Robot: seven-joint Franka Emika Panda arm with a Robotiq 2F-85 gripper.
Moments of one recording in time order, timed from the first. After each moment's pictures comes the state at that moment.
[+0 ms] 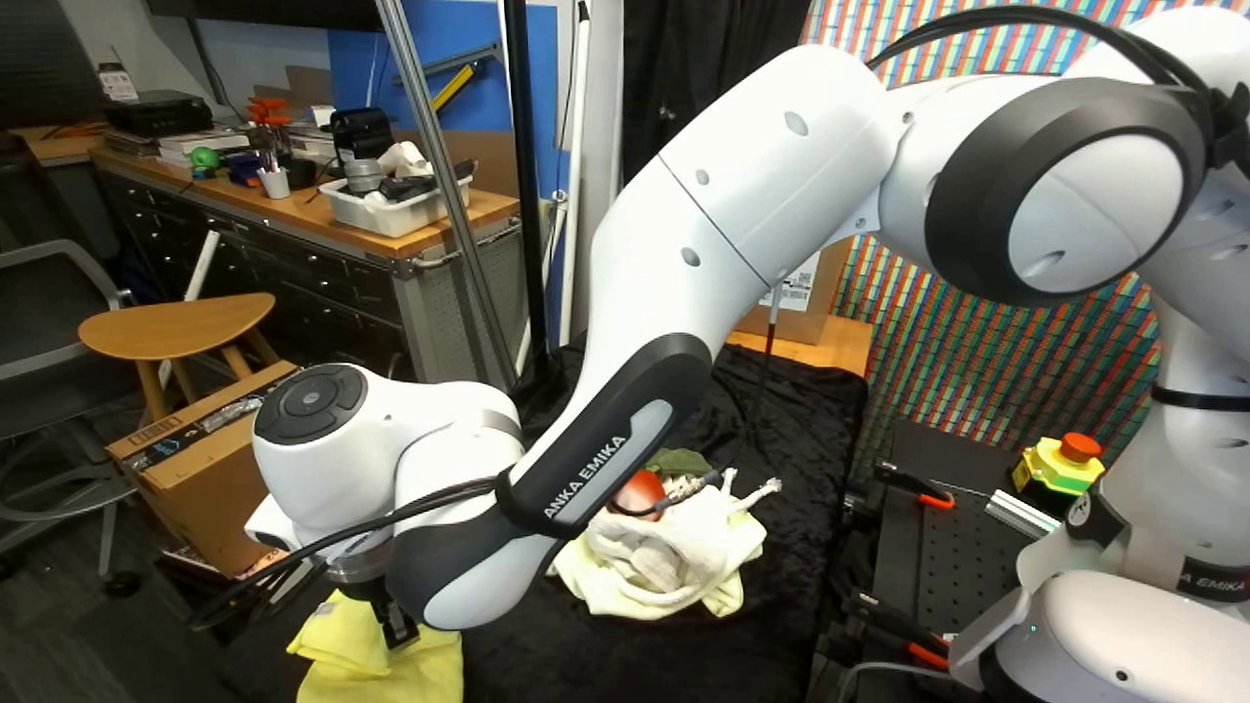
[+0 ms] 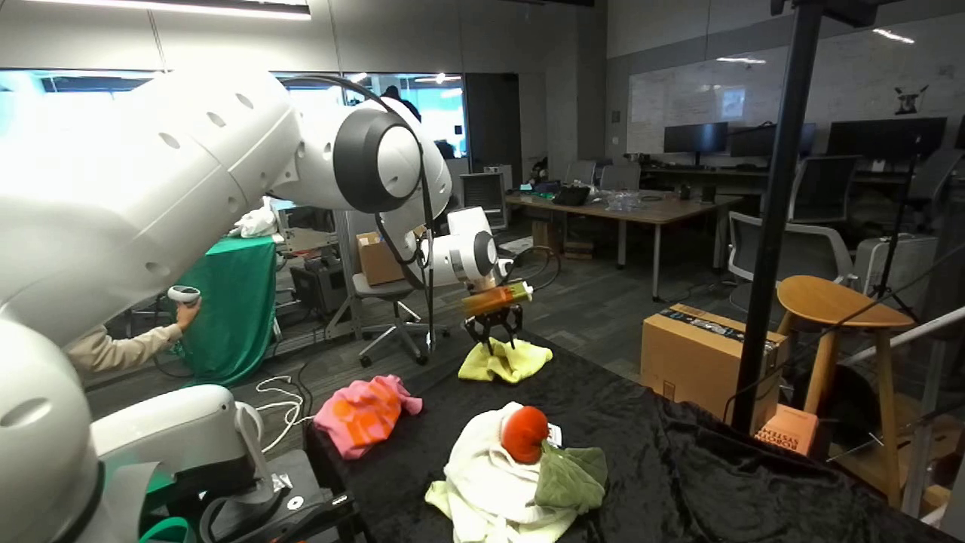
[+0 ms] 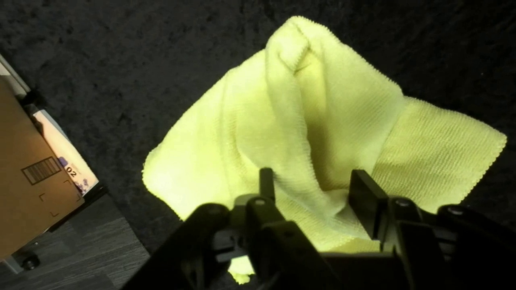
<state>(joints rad) 0.47 1.01 0.12 -1.35 -0.41 2.44 -0.30</state>
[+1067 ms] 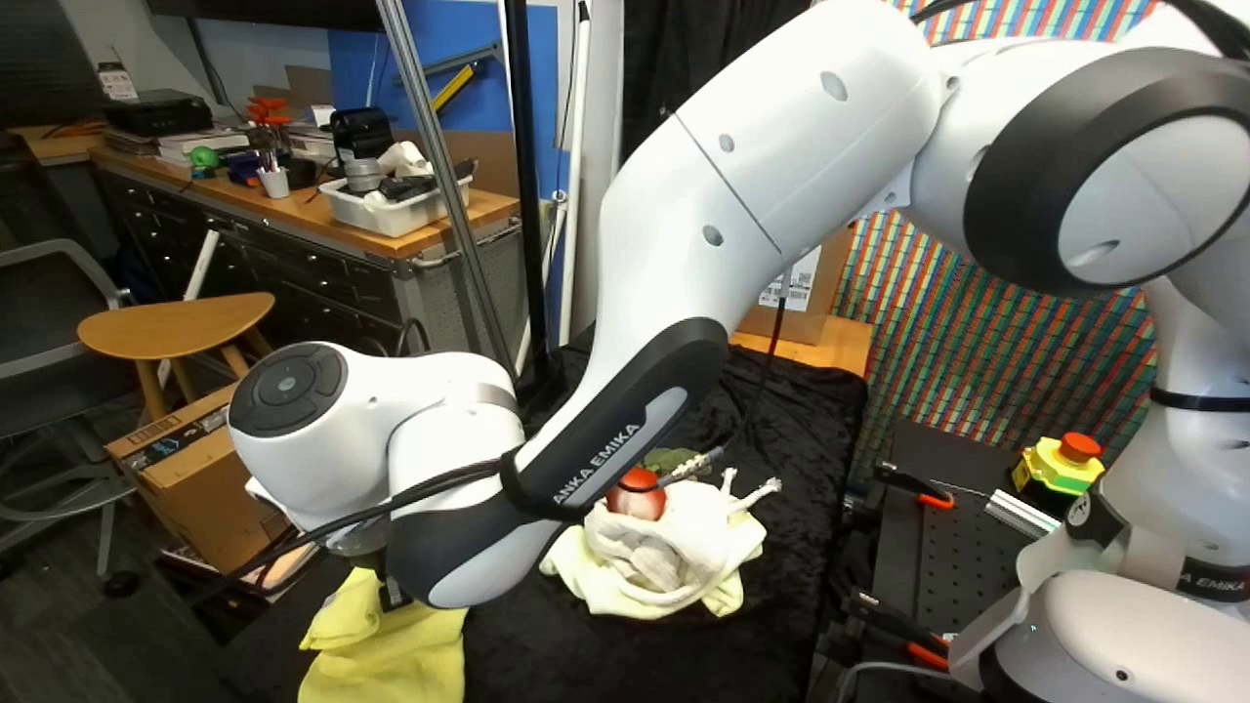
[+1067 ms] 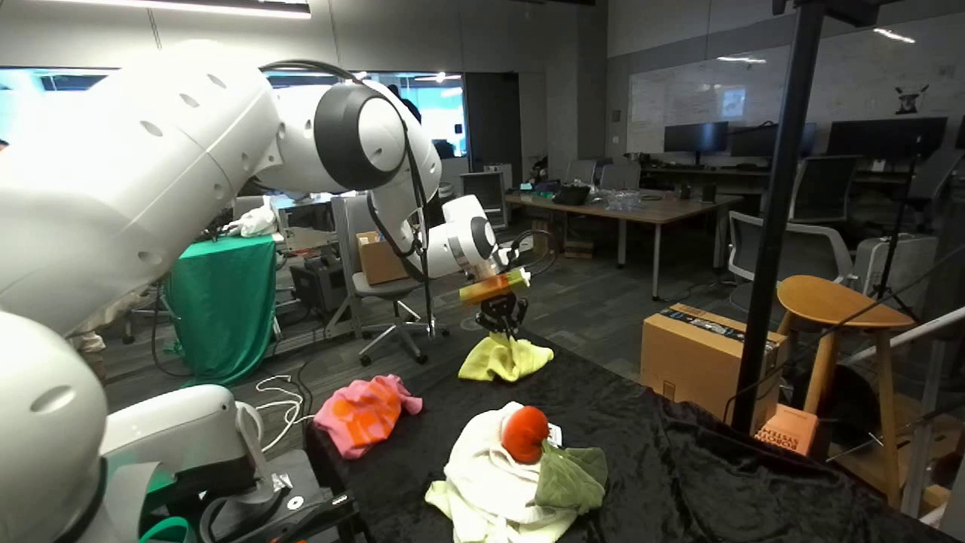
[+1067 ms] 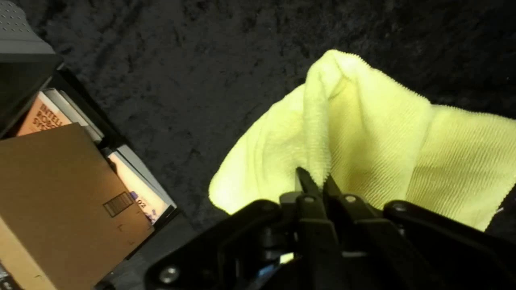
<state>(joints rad) 0.55 0.94 0.01 -1.38 -0.46 2.38 -0.10</state>
